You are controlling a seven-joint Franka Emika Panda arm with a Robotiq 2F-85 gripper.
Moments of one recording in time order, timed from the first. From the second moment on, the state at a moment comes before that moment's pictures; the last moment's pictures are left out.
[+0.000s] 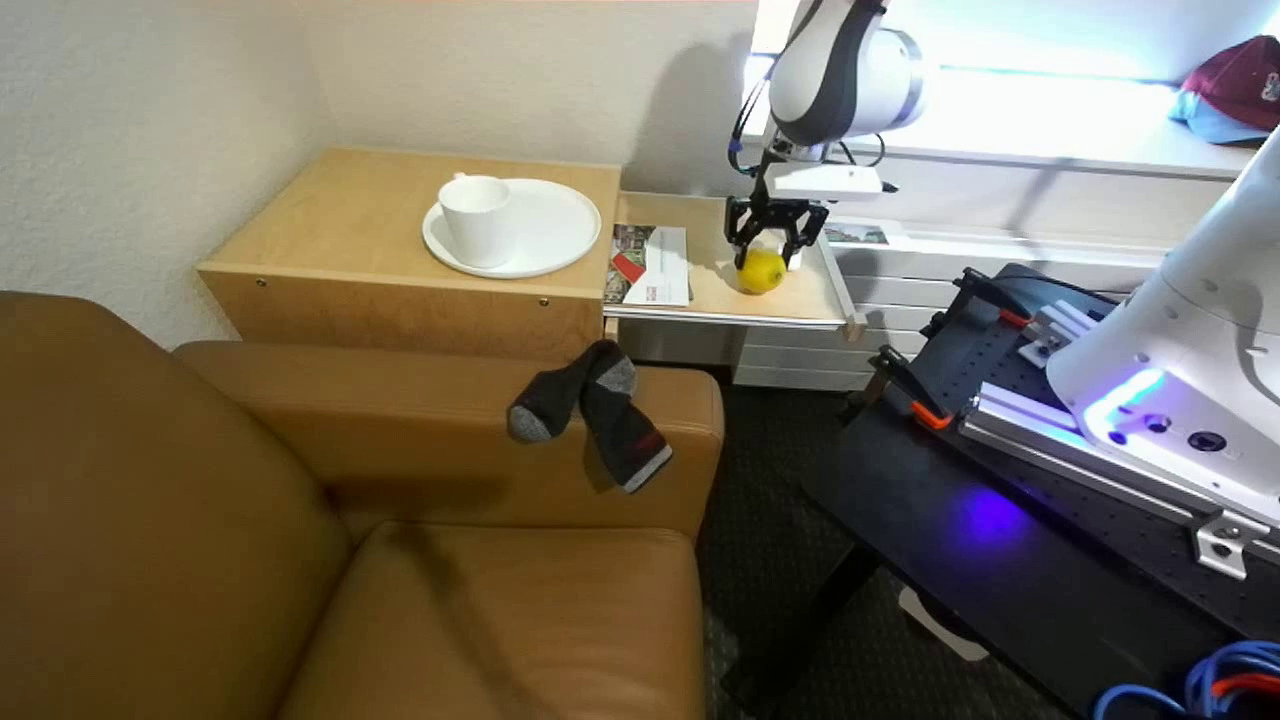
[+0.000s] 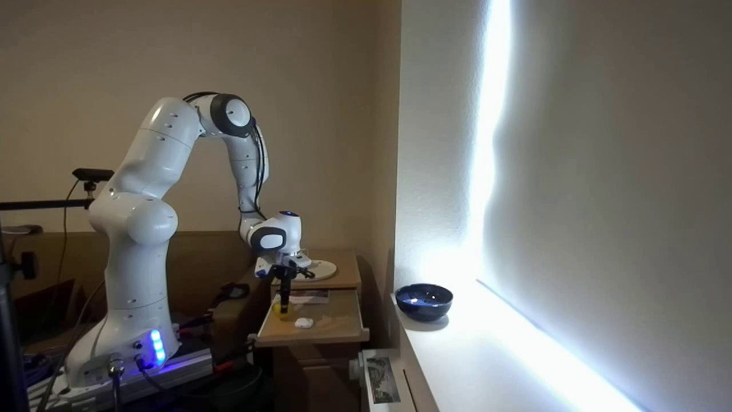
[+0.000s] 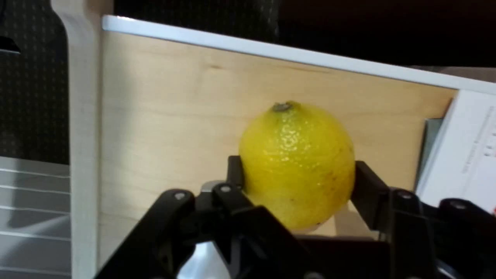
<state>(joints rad) 0.09 0.44 0.02 -2.54 0.36 2.97 0.39</state>
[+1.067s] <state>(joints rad) 0.11 0.45 0.05 -2.58 0.42 3.17 0.54</state>
